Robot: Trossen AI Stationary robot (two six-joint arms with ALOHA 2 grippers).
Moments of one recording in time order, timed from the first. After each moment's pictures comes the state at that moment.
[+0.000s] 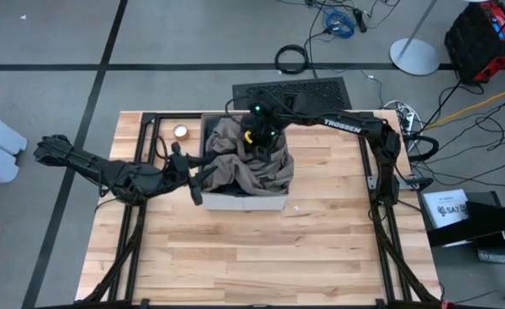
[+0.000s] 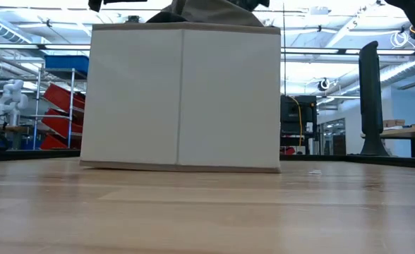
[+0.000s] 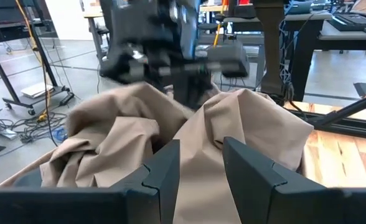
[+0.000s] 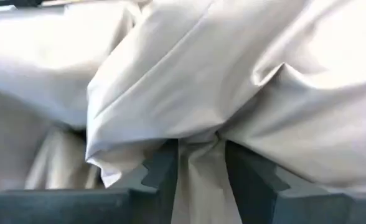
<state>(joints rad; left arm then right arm) -0.33 0.91 0.75 0.01 -0.76 -0.07 -0.32 1.94 1.99 -0.94 -0.36 -0.17</state>
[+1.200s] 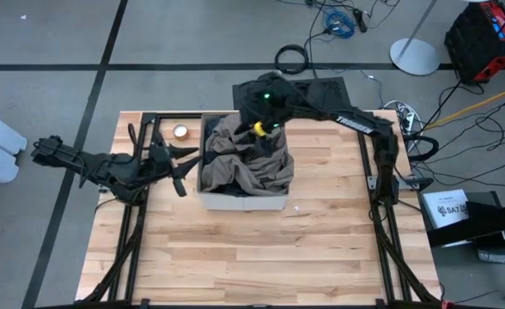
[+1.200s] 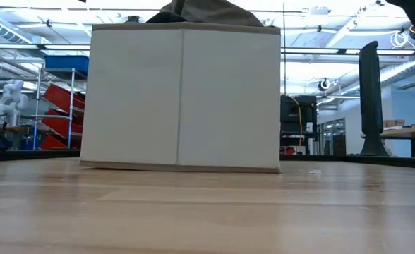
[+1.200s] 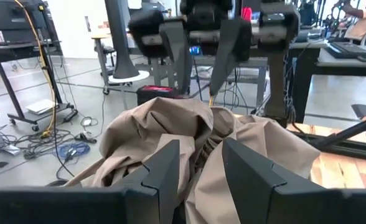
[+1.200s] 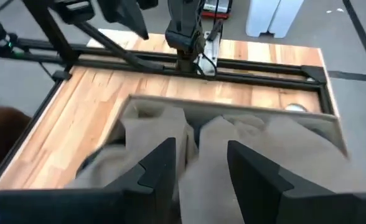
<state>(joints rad) -0.32 0.73 0.75 -0.06 -0.77 0.01 -0.26 1.96 2.28 -0.99 -0.37 -0.24</state>
